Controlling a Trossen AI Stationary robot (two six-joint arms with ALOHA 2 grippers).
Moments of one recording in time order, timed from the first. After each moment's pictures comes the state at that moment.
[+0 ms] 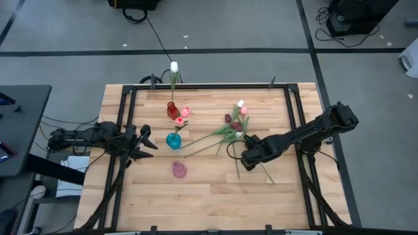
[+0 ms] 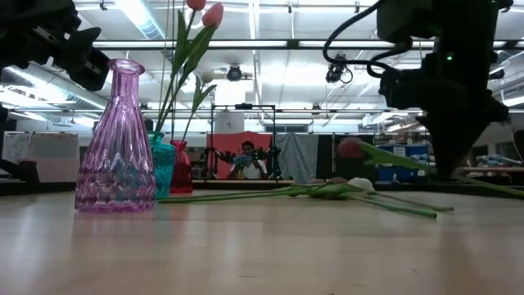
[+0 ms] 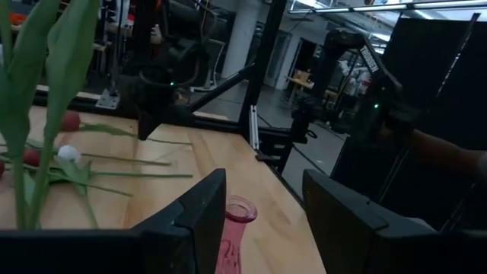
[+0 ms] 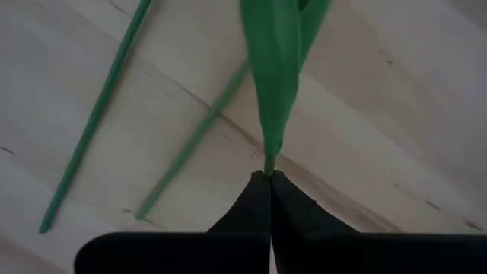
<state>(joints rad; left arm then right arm) -0.07 0.00 0.13 -0.07 0.29 -0.29 0.28 1.54 0.90 -0.89 0.18 1.25</state>
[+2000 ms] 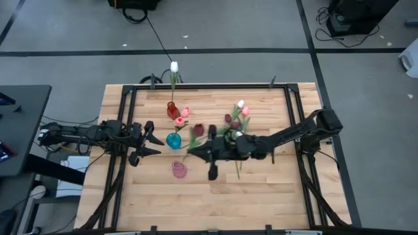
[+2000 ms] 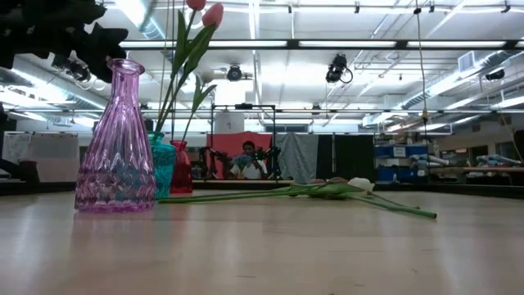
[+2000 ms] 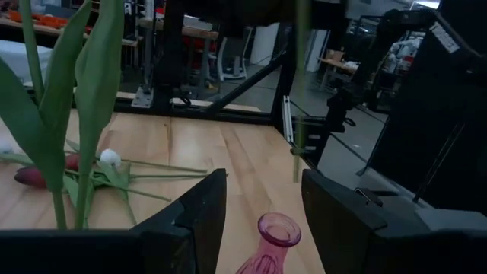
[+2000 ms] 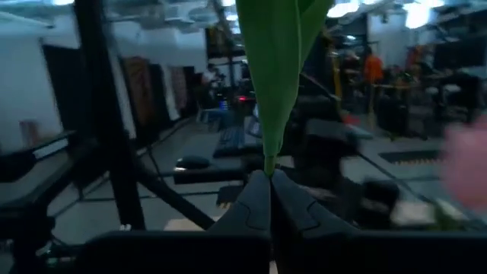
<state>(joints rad) -0.07 0.28 0.21 0.05 0.20 -0.19 0.27 1.76 1.22 0.68 0.24 0.07</state>
